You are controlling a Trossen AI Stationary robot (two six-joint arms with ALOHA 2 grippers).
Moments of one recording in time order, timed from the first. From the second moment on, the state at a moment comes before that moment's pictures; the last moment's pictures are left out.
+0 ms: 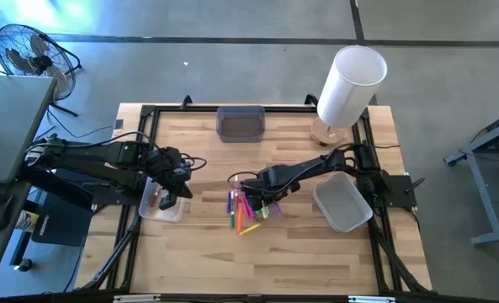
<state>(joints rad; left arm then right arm) -0.04 0.85 0.74 -0.74 0.30 -0.26 0.08 2.10 1.49 -0.93 0.08 1.21</state>
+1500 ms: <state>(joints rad) 0.14 0.86 0.74 -0.73 -0.05 -0.54 -0.48 2.04 1.56 -0.23 0.07 0.12</state>
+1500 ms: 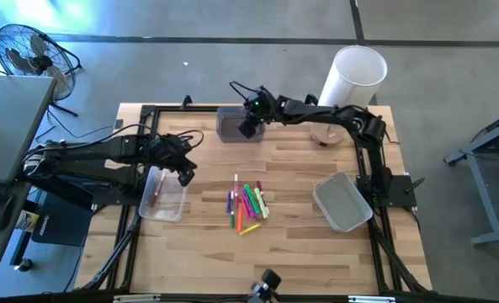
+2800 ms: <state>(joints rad) 0.10 0.97 0.74 -0.63 -0.06 -0.46 0.10 1.81 1.56 -0.88 0.44 0.61</state>
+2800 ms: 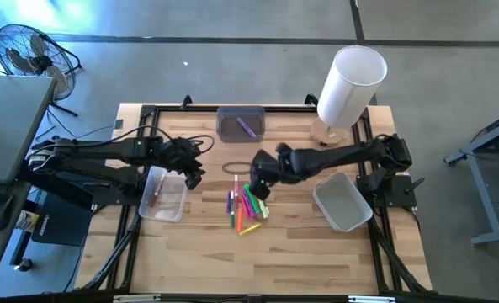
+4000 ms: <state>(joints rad) -0.14 1.72 1.20 -0.81 -0.08 -1.23 0.04 0.63 0.39 -0.33 0.16 0.54</state>
